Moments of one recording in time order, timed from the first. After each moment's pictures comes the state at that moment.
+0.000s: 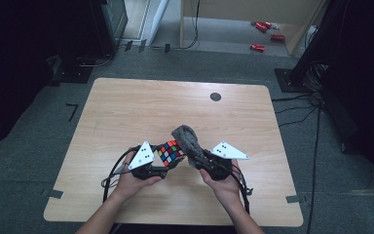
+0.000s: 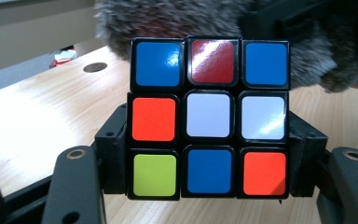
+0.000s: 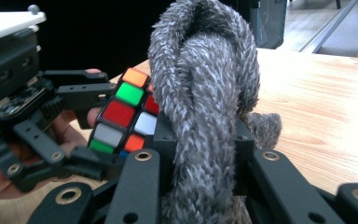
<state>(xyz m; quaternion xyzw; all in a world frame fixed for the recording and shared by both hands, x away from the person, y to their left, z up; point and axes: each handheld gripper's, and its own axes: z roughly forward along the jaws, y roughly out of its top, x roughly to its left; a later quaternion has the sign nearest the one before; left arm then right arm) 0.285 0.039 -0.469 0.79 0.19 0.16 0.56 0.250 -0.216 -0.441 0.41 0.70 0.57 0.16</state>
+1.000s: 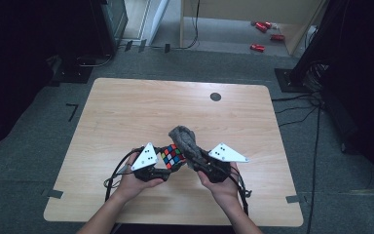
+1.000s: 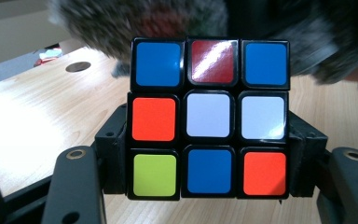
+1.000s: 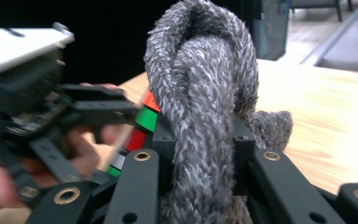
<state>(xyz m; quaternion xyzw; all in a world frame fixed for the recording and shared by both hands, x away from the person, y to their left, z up) 0.281 0.032 -0.467 0.80 0.17 0.14 0.56 0.245 -0.212 -0.434 0.39 0.69 0.58 0.17</state>
